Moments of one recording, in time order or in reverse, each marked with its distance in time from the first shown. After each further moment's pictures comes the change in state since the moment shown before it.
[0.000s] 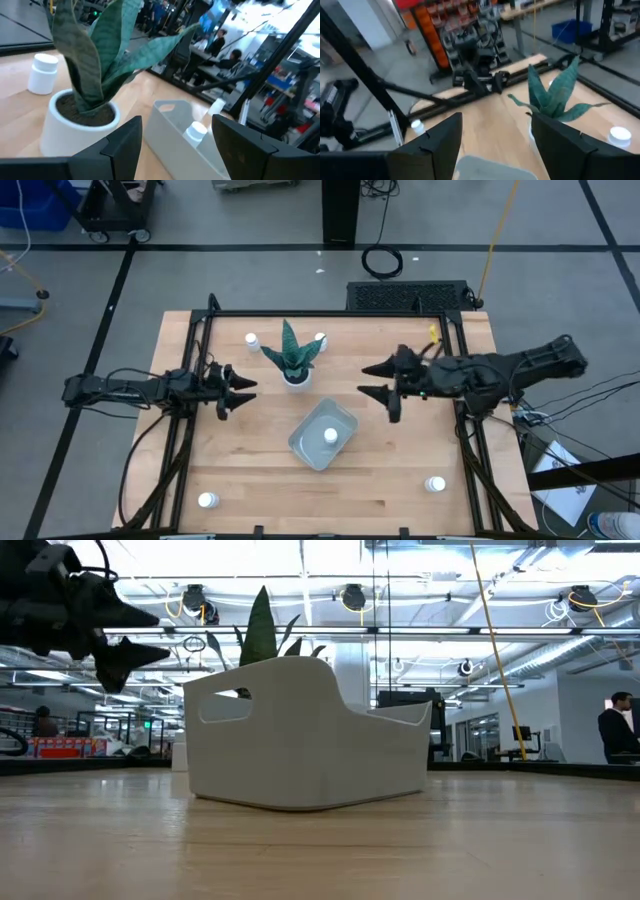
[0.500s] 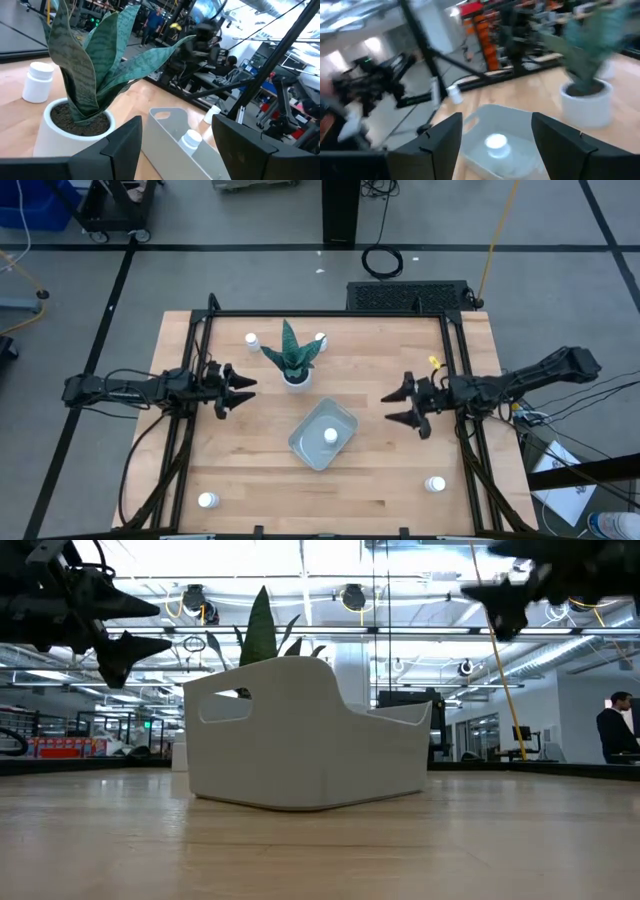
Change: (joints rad) left arm 0.000 0.000 0.000 0.038 0.000 -0.001; right arm -0.036 -0.390 -0.870 0.681 -0.316 -0.079
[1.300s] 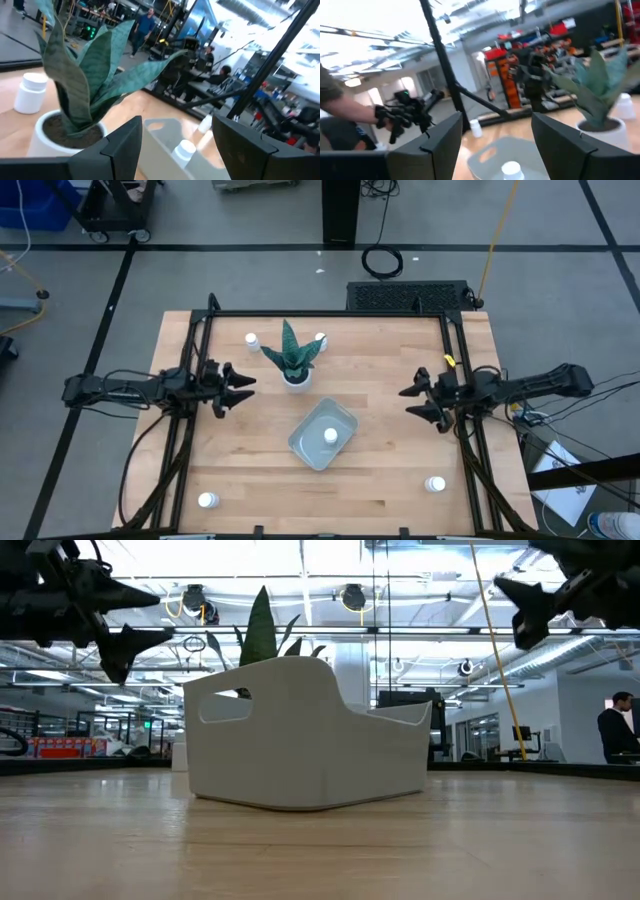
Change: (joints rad) left arm 0.000 0.000 0.000 0.061 0.000 -0.014; right arm -0.091 -0.406 -0.188 0.072 -0.154 -0.015
